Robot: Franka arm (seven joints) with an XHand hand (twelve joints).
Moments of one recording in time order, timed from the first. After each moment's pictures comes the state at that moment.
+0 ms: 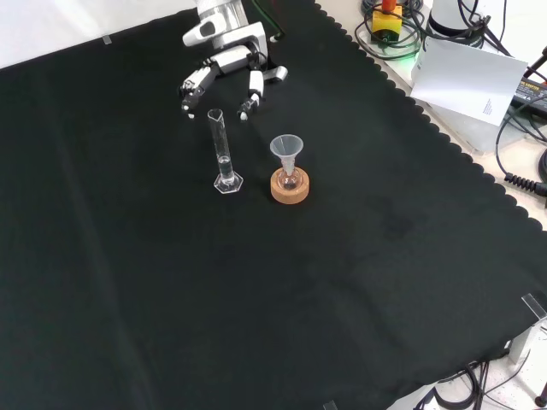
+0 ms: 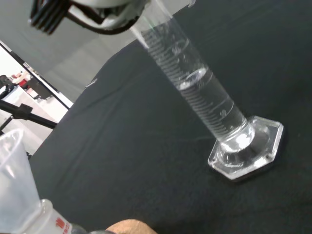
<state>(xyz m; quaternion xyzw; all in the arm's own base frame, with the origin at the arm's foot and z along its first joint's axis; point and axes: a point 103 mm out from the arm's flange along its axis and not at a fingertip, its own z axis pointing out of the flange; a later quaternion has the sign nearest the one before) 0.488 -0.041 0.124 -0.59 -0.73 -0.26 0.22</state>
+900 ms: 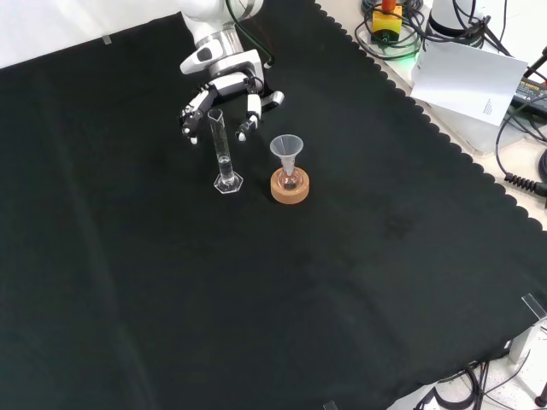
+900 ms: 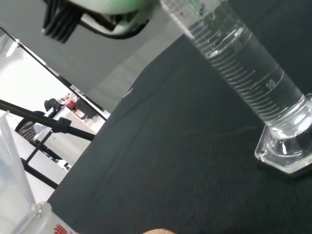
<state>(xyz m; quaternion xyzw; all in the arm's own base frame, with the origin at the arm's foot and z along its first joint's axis) 0.511 -0.012 0.093 -0.55 -0.73 -0.32 0.25</state>
